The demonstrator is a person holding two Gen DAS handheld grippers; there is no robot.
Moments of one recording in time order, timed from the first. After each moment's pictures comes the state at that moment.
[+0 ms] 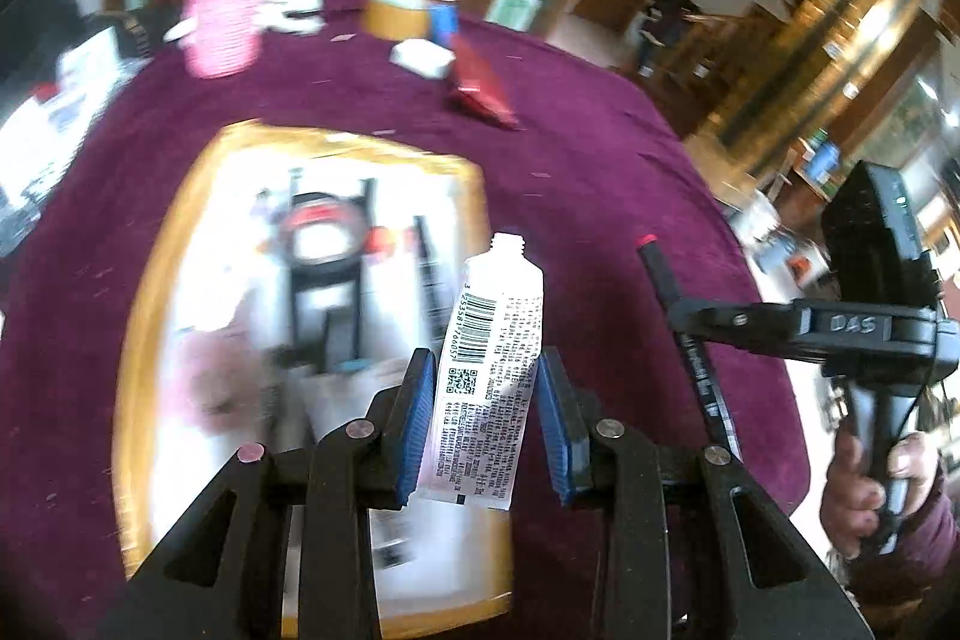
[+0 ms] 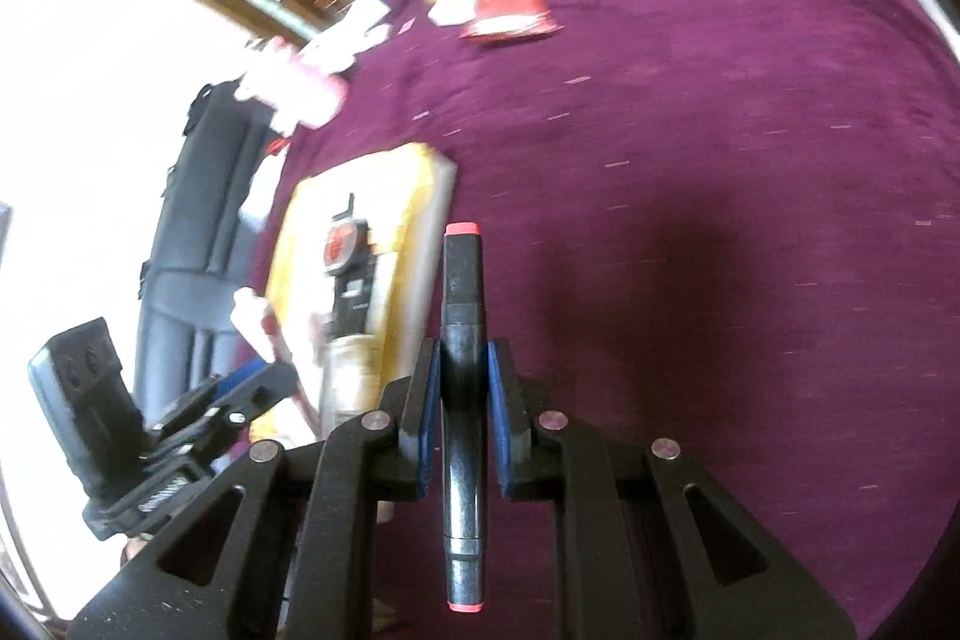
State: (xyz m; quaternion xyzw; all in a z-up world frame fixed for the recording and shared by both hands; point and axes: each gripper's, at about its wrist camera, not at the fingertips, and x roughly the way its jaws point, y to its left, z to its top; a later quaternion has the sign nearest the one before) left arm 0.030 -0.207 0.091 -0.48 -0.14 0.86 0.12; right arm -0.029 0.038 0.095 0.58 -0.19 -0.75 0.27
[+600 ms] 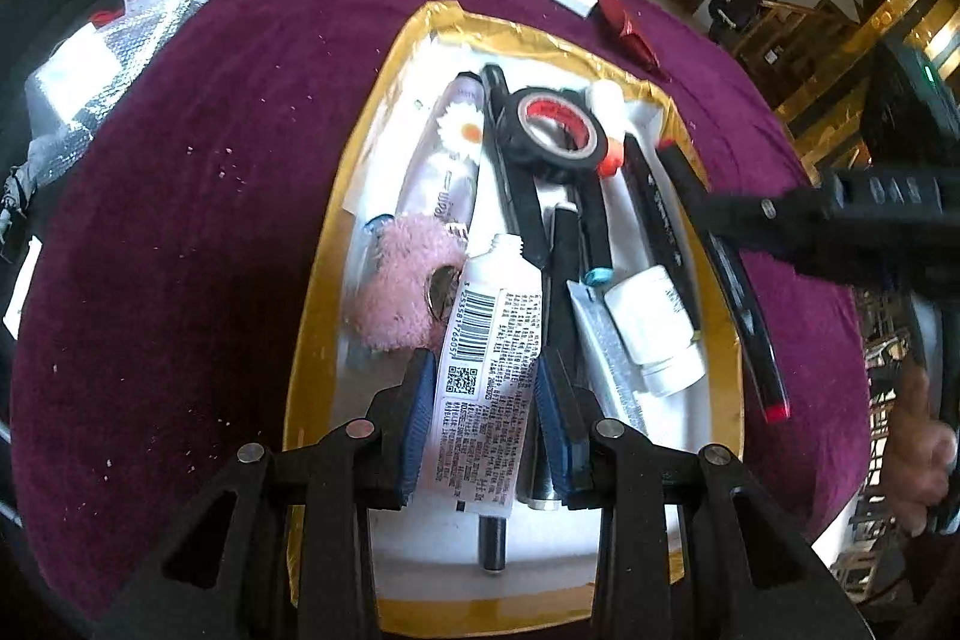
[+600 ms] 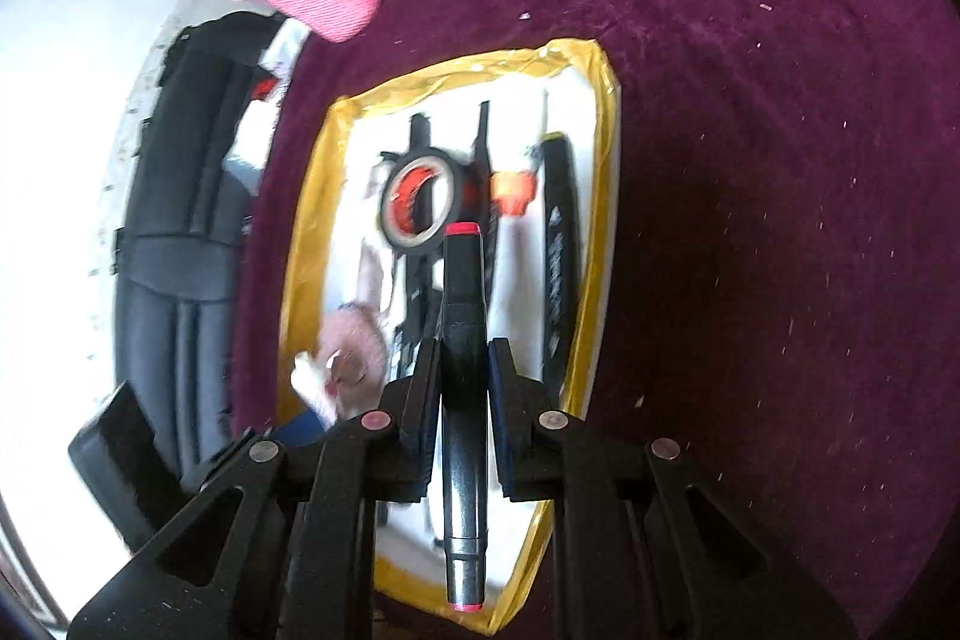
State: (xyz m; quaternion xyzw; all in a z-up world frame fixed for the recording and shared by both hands) left arm 0.051 -0.286 0.021 -0.54 -0.14 0.83 0.06; right arm -0.052 -0.089 0.052 0.63 -0.15 -0.73 0.23
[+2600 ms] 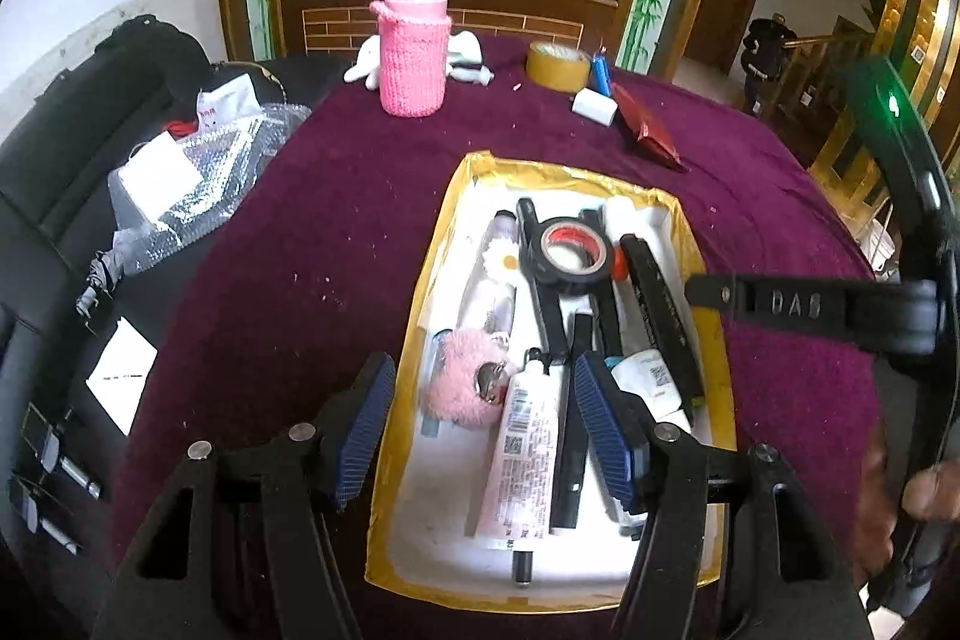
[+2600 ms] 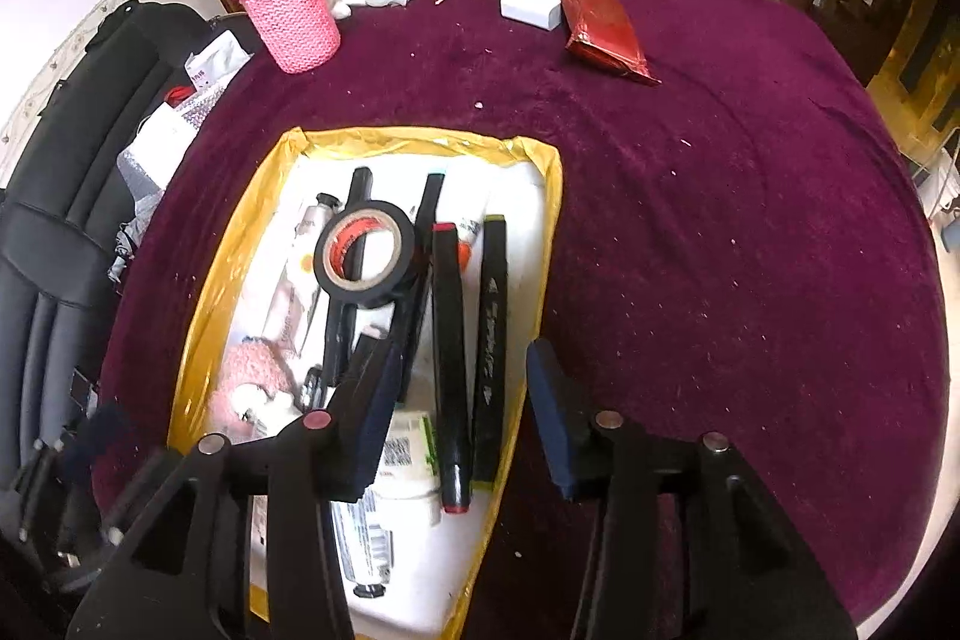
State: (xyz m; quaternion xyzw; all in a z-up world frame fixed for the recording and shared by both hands) left arm 0.077 -0.280 0.087 -0.43 -0.07 0.90 -0.02; right arm -0.017 -0.115 0.086 0.54 0.01 -0.83 0.12
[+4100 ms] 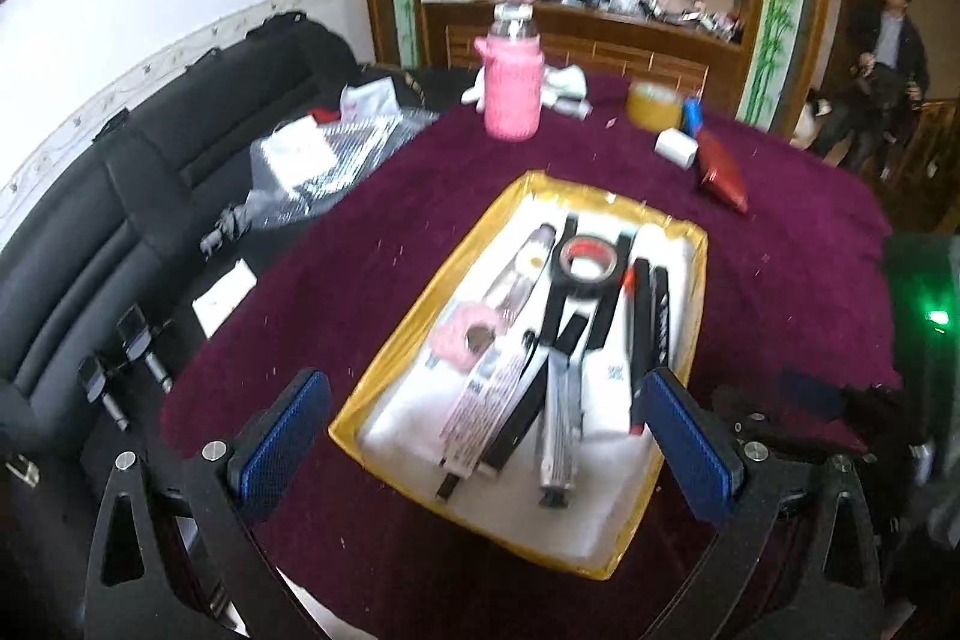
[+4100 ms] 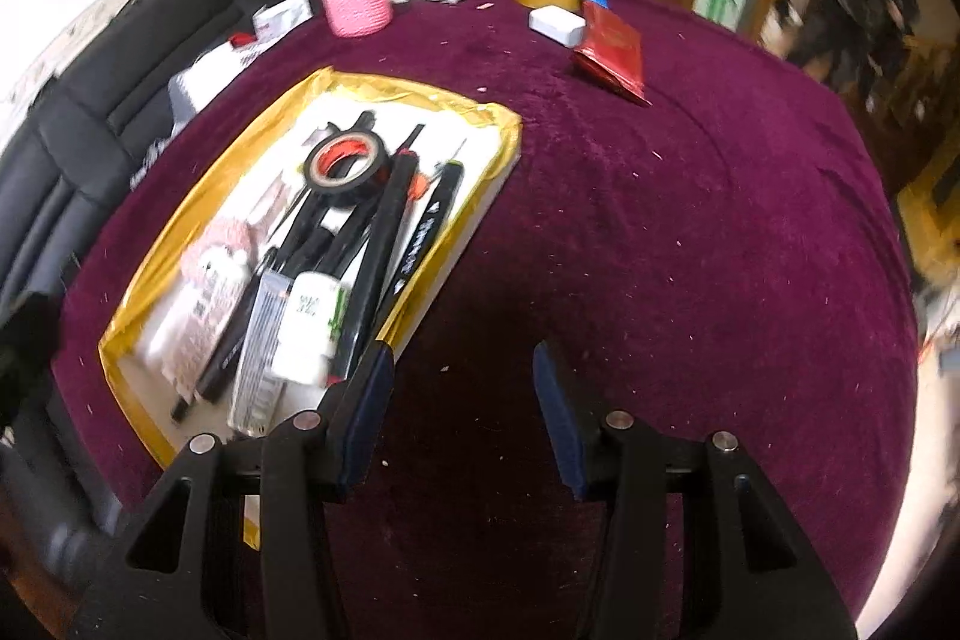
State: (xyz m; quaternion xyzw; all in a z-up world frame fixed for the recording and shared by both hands) left arm 0.115 -0.188 0.119 -0.41 -0.08 0.88 -0.23; right arm 0.033 -0.067 0.088 0.49 0.12 -0.84 0.22
